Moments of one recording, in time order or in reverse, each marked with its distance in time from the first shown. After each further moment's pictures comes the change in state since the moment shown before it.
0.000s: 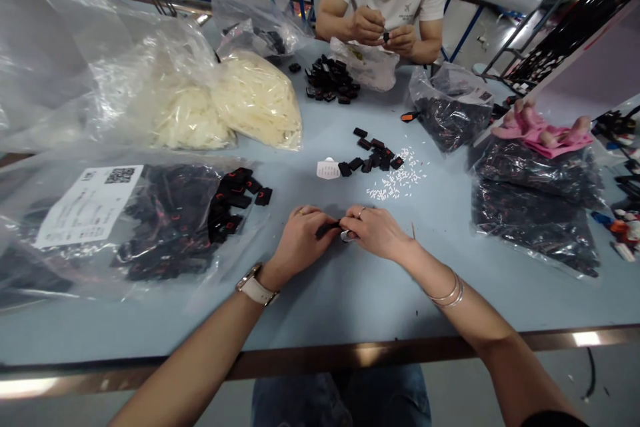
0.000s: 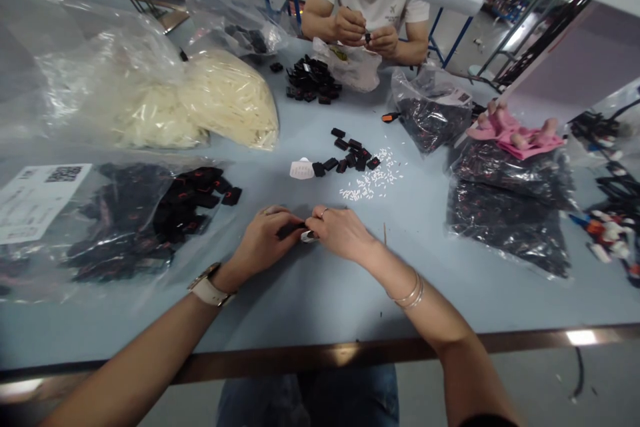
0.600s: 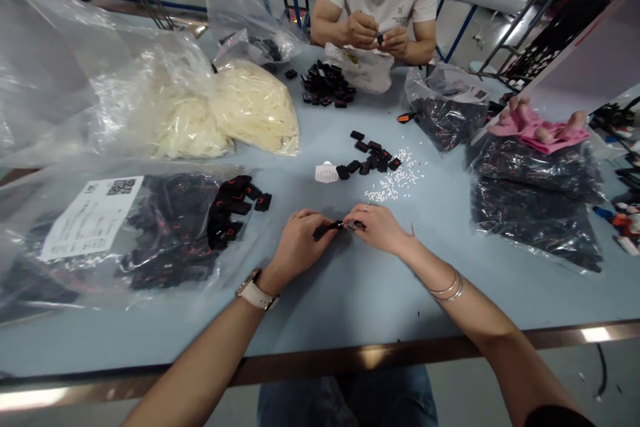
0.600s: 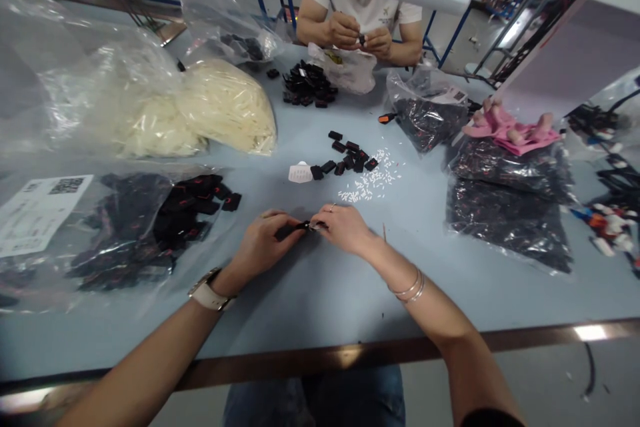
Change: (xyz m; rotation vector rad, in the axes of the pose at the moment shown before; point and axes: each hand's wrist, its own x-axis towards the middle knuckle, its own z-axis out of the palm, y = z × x) left_hand 0.001 -0.001 -0.002 0.021 0.022 -0.020; right_hand 0.003 0.018 0.017 0.309 0.144 0.101
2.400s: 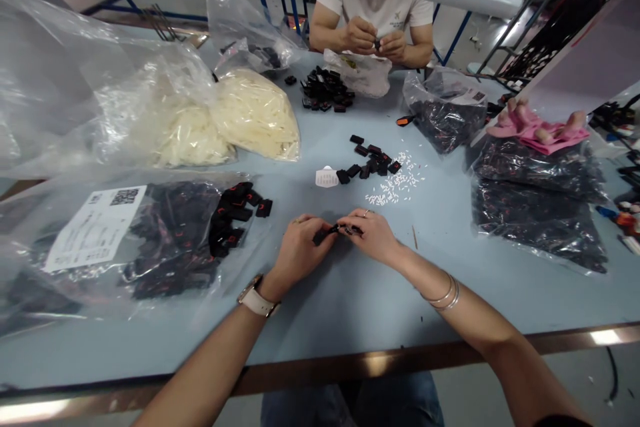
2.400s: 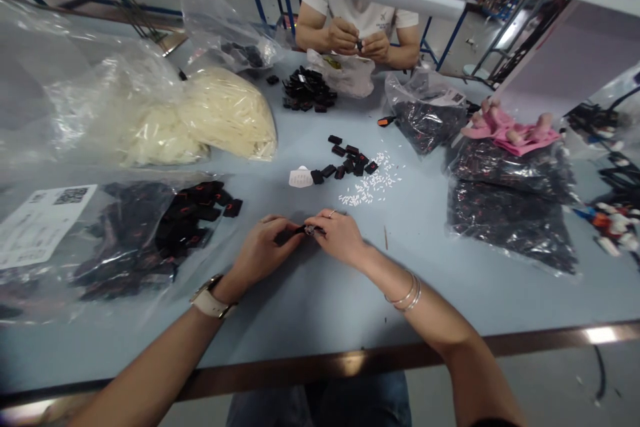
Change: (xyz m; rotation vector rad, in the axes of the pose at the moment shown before) left_hand 0.002 0.003 -0.002 -0.003 -0.030 -0.067; right_hand 0.000 -0.004 0.023 0.070 0.139 0.096
